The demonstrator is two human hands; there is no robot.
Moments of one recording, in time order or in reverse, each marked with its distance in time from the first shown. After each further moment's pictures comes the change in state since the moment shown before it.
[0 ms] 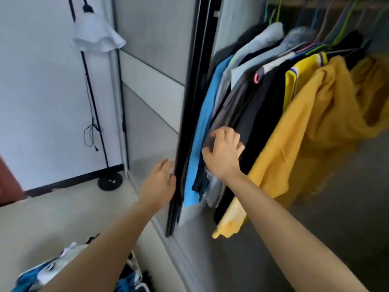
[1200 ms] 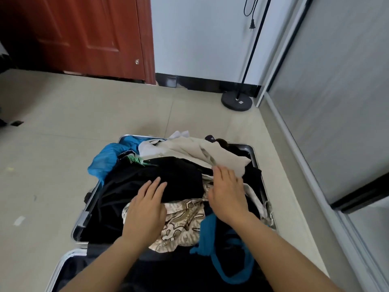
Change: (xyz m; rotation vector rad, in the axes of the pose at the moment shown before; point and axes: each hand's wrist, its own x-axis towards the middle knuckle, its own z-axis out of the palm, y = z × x) left_hand -0.343 -0.762 0.276 0.567 0.169 -0.522; right_hand -0.433 -0.034 0.821 0.010 -0.620 -0.616
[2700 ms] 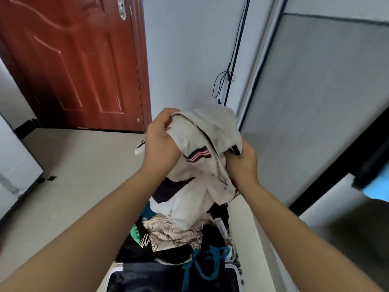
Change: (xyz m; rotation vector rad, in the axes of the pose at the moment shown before) left_hand 0.077 0.212 -0.484 -1.073 0.424 0.228; right_hand -0.007 -0.071 -0.449 1.041 0.445 0.260
